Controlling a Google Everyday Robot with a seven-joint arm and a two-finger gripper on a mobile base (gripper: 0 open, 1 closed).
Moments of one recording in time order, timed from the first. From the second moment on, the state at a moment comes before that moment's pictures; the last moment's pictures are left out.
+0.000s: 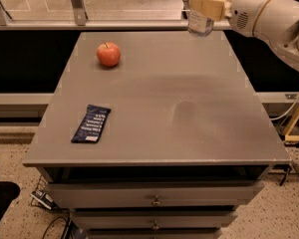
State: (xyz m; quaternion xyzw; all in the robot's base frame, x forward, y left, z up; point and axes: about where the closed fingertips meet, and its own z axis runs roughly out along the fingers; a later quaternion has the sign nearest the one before) arm 0.679 -0.165 1.065 -0.26 0.62 0.17 0.71
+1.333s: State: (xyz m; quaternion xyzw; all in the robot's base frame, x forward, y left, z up) arm 0.561 -0.056 0.942 -0.32 0.67 0.25 0.62
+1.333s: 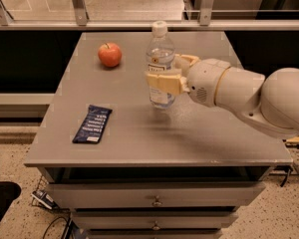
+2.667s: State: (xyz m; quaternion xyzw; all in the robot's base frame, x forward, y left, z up) arm 0.547 -0.005 0.907 -0.40 0.61 0.36 0.58
